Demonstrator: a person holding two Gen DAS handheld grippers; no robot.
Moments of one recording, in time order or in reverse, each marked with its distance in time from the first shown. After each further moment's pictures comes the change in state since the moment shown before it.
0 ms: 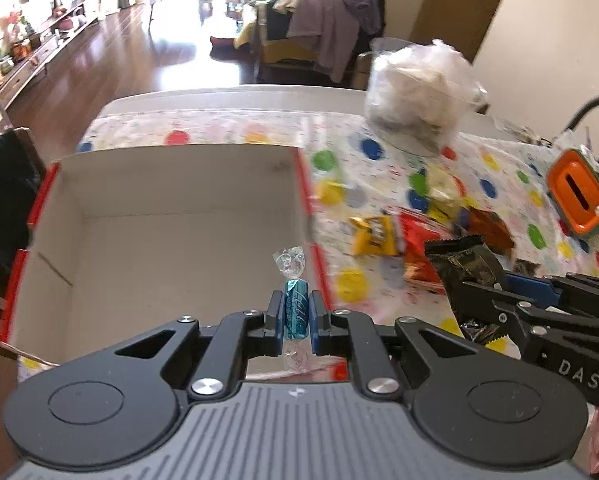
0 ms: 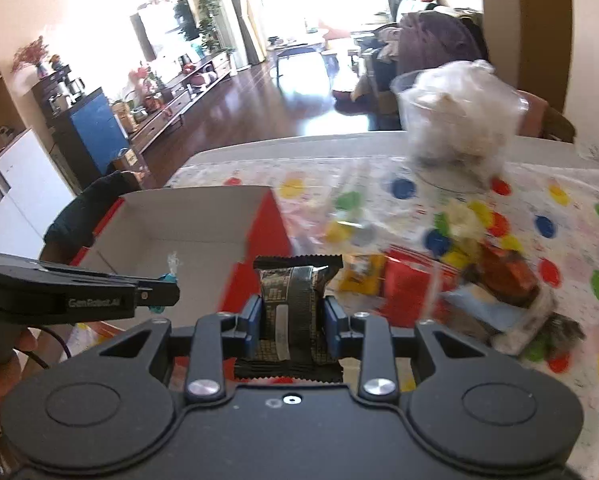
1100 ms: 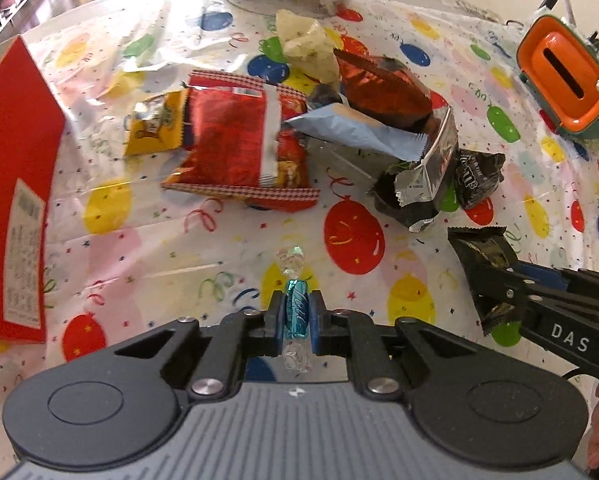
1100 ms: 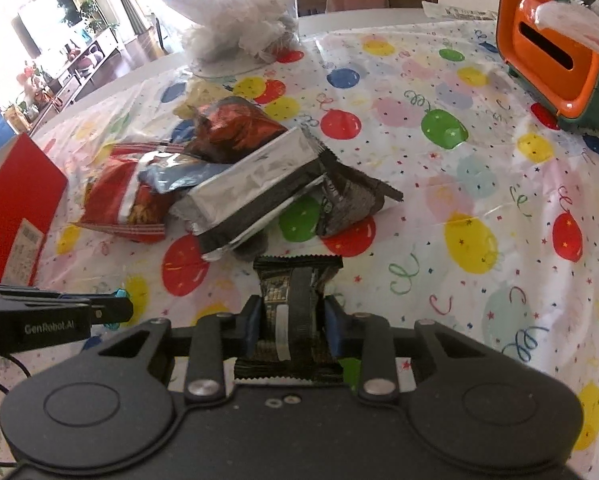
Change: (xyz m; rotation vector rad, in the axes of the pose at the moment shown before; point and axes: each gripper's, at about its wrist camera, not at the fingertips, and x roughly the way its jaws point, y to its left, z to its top) left arm 0.141 -0.200 -0.058 0.100 0.214 -0.049; right arm 0.001 -0.218 -0.099 0.236 0.153 -0.215
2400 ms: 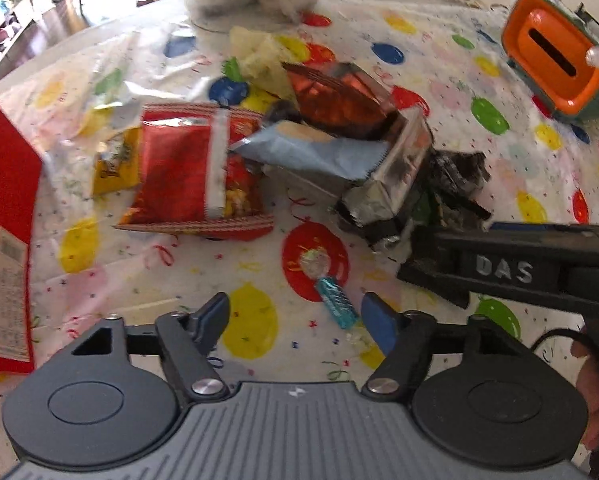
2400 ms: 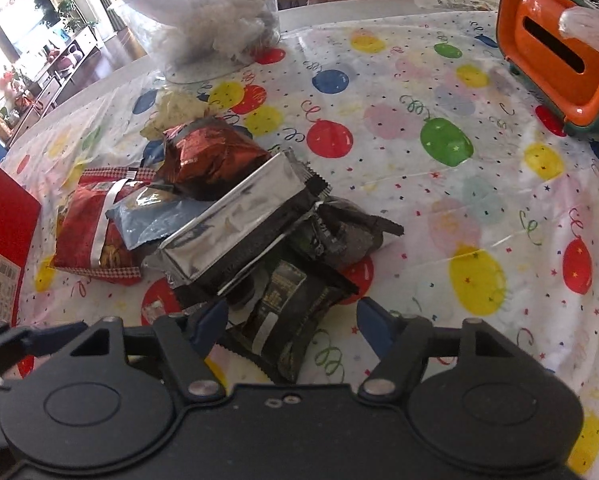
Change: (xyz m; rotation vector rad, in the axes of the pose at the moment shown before) left arm 0.016 -0.045 0.010 0.087 -0.012 0.054; right arm 0.031 -0.006 0.035 0.043 0.045 -0.039
